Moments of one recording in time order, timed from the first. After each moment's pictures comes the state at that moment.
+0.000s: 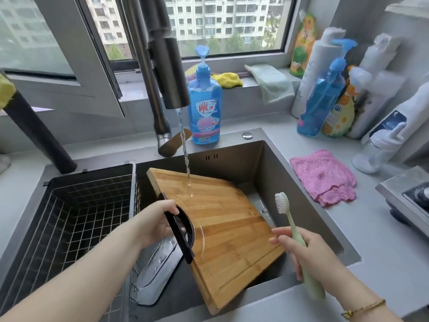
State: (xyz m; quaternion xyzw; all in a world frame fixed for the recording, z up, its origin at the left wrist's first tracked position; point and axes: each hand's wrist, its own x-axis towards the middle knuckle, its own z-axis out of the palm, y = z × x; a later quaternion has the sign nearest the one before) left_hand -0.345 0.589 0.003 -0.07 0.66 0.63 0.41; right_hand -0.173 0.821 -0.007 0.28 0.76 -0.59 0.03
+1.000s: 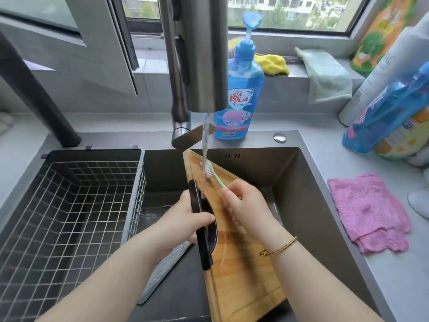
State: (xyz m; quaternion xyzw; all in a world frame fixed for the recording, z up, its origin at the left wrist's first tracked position) left_hand -0.357 0.624 -0.001 0.01 0.74 0.58 0.33; right_hand -0.349 0.773 -0.013 0.14 0.87 -0.47 0.09
